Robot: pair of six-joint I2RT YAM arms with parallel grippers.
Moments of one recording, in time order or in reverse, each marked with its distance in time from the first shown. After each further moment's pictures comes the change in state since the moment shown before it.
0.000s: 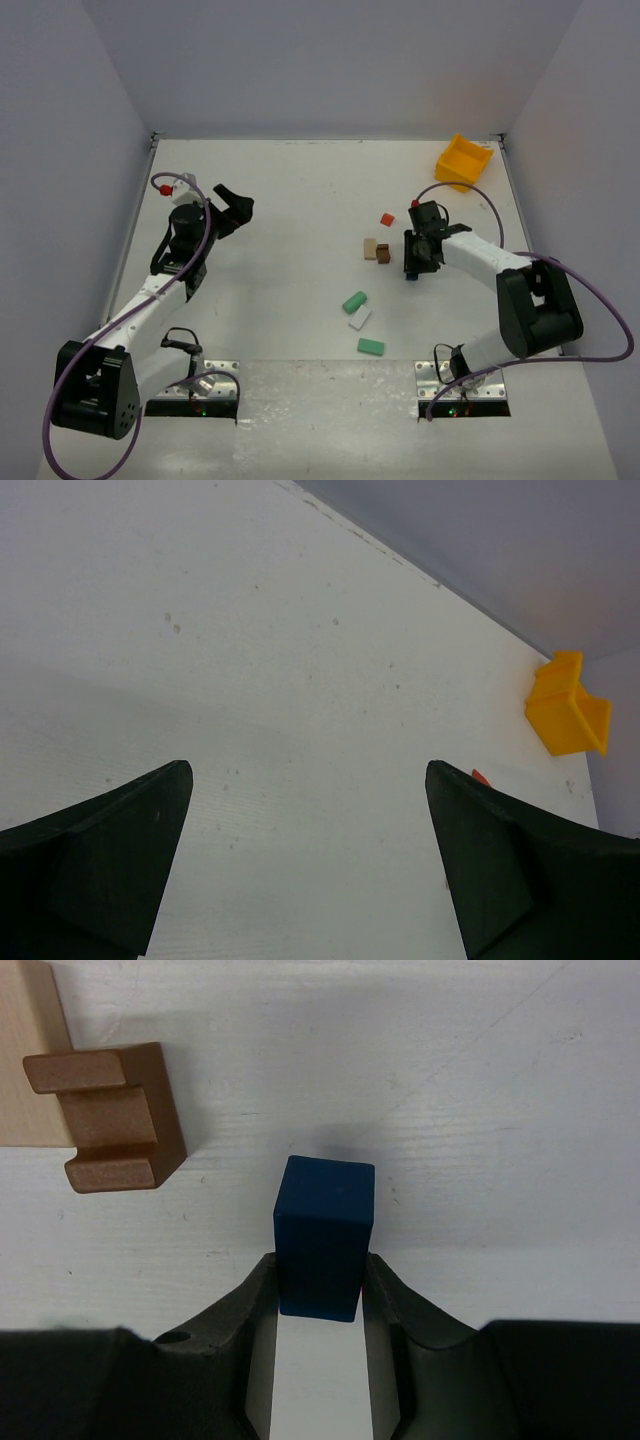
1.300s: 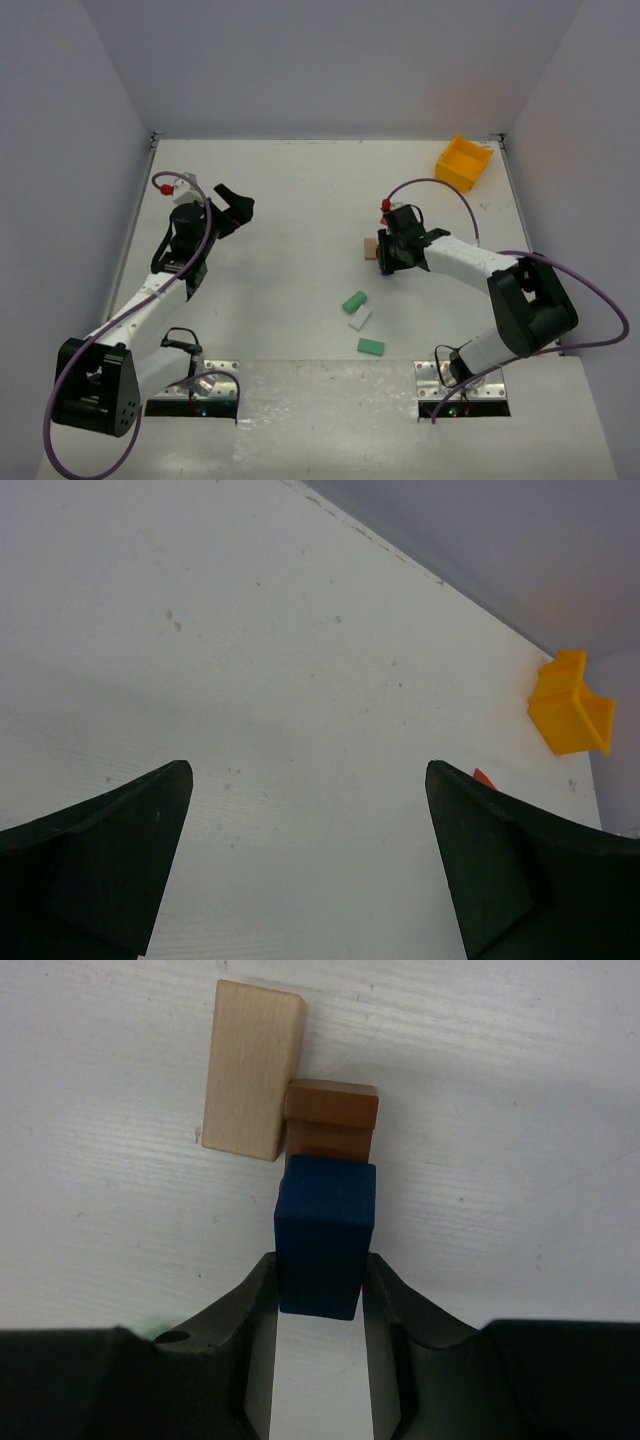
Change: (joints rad) left arm 0.000 0.017 0.004 0.000 0.000 0.000; right arm 0.182 0.029 0.005 0.154 -0.006 -0.001
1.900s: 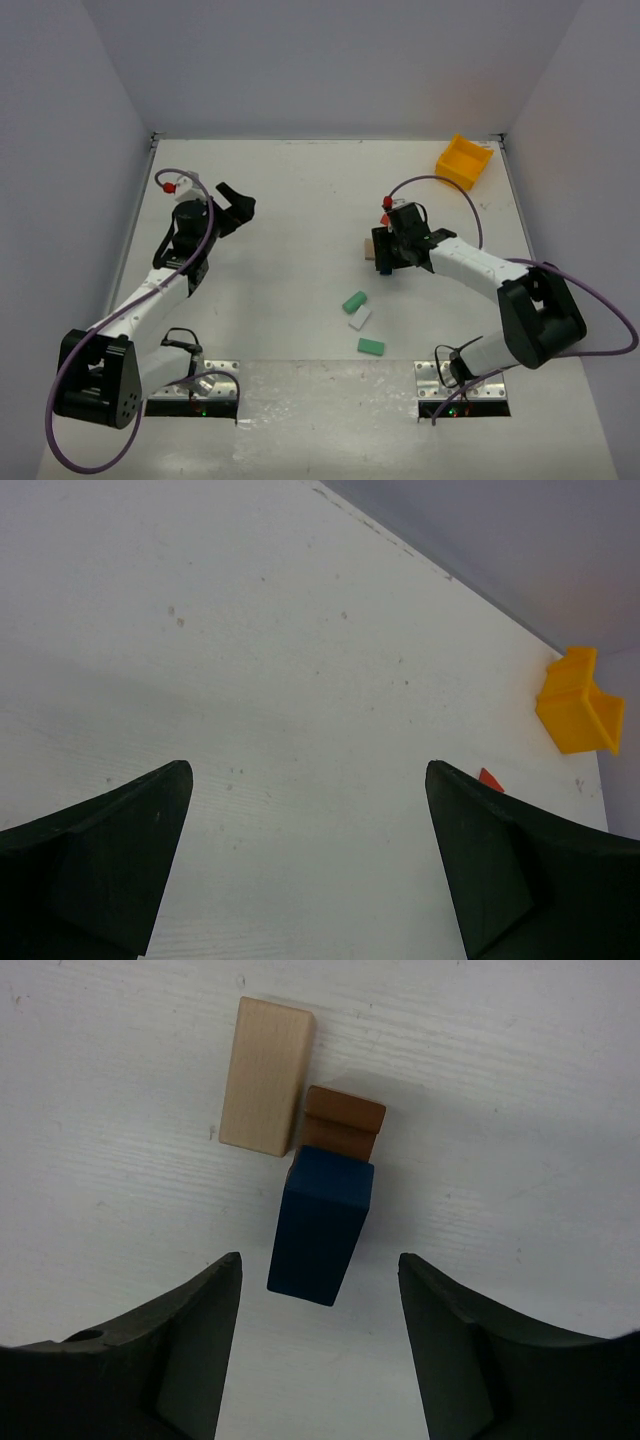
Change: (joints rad) left arm 0.000 0.039 0.019 0.000 0.003 0.000; right arm -0.002 -0.067 0.000 -0.020 -0.003 -0.034
